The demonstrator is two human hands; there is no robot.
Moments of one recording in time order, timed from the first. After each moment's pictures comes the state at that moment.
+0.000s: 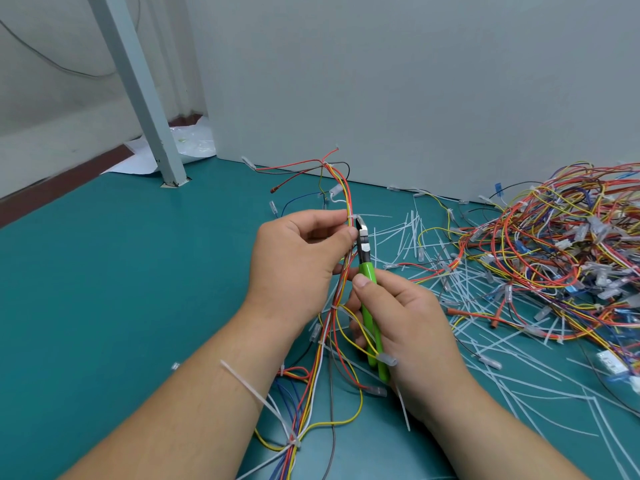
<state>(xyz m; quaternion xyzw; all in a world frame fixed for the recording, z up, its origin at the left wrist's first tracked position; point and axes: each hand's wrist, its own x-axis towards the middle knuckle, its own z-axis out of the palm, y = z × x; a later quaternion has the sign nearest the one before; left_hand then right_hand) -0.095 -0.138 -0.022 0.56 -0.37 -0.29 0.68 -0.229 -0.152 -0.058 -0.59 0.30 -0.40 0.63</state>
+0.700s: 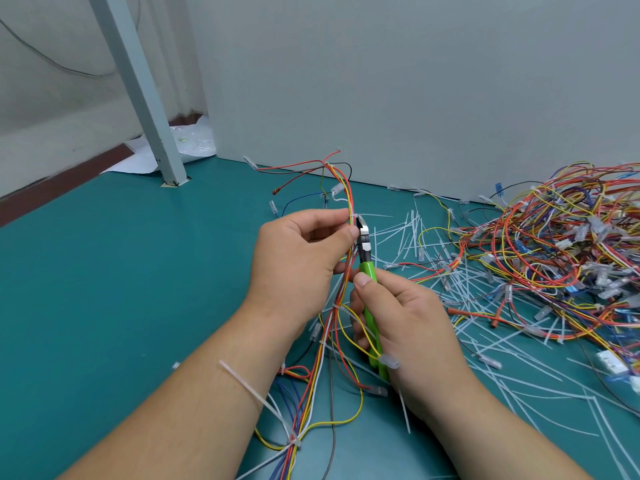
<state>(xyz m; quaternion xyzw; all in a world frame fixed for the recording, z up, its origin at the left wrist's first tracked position) -0.097 -0.137 -0.020 0.54 -0.36 -0.31 0.69 -0.230 -0.151 -0.054 -0.61 0.31 -0.39 0.61</state>
